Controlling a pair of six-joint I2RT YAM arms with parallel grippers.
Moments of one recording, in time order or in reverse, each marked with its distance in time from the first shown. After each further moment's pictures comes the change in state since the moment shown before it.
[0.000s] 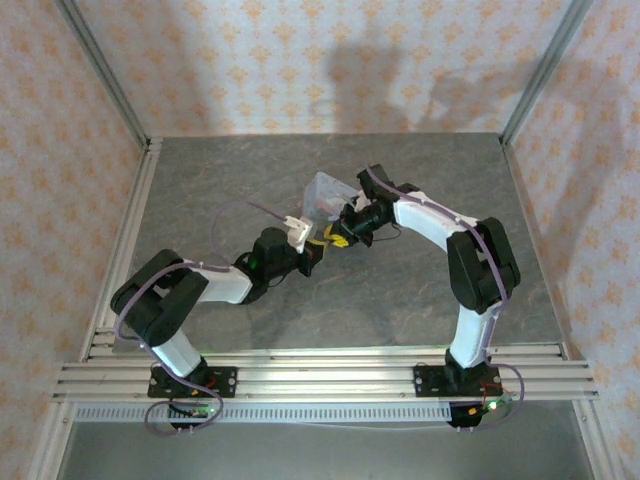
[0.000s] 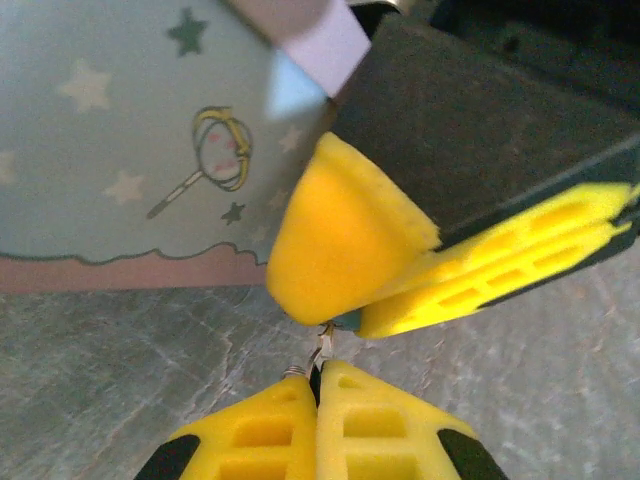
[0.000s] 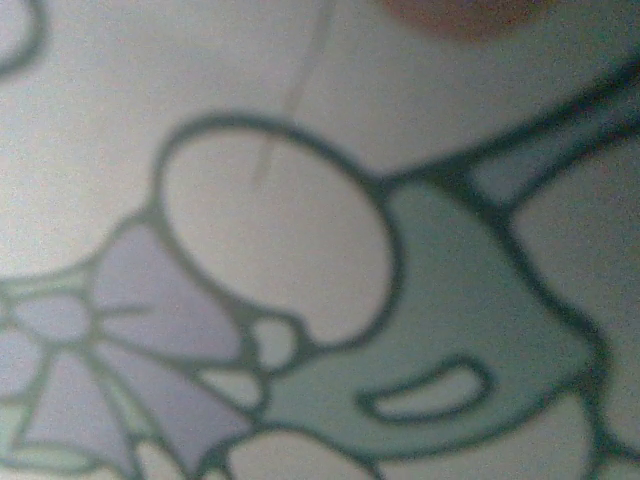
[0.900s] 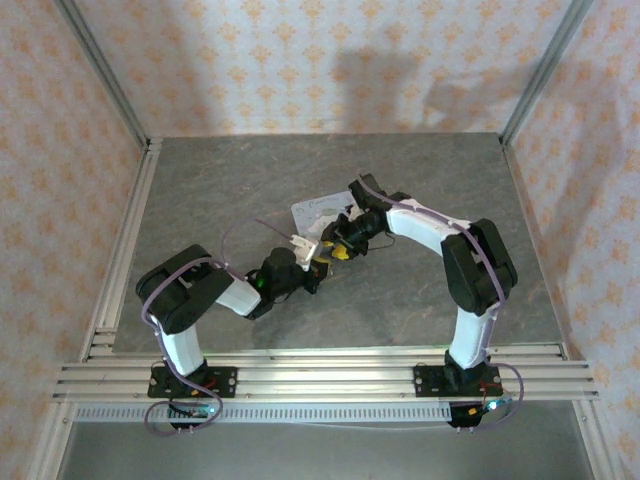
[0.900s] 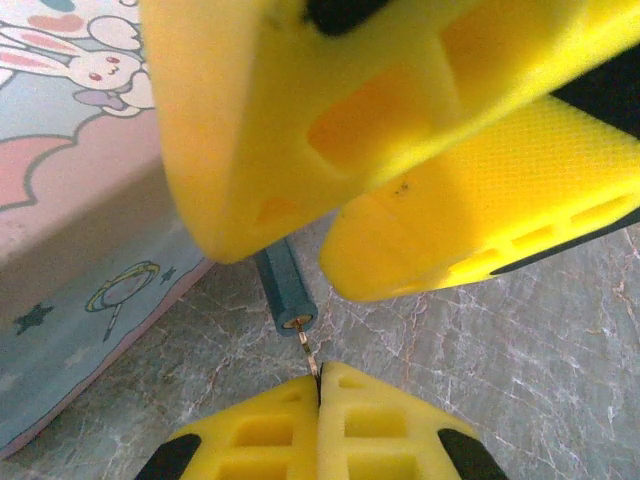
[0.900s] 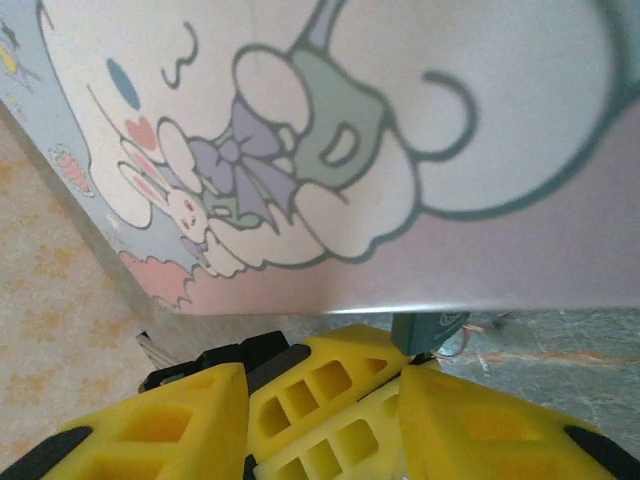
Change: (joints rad) left arm -0.073 0.150 -0.083 0.211 -0.057 -0.100; right arm 0.048 -0.004 -0.059 0.047 0.064 0.010
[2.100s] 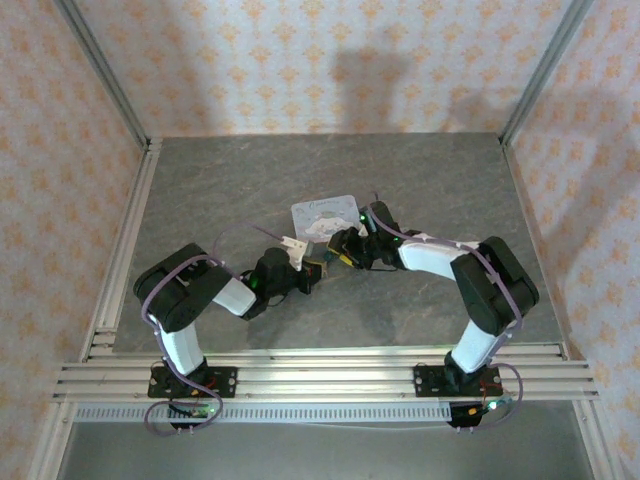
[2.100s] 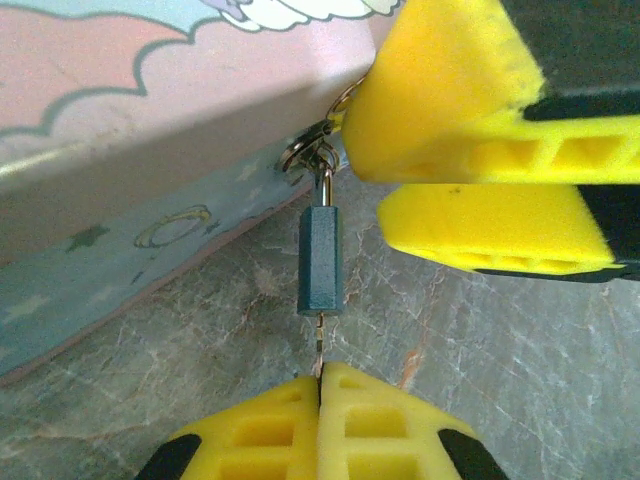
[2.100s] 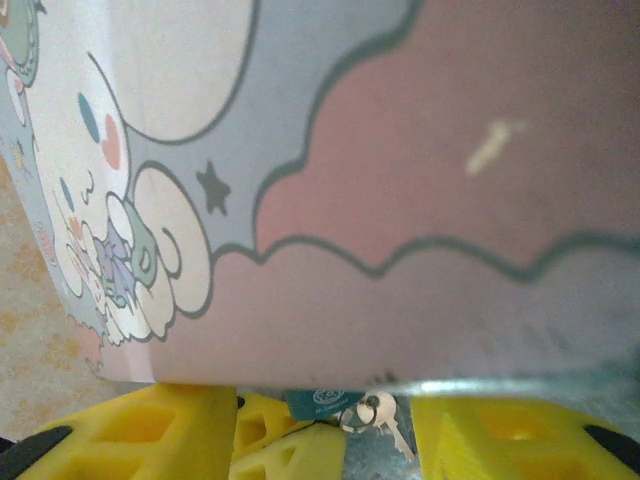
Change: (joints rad) left arm 0.054 0.000 -0.037 -0.006 0.080 -0.154; right arm 0.032 -0.161 -0.414 0.571 0.222 0.130
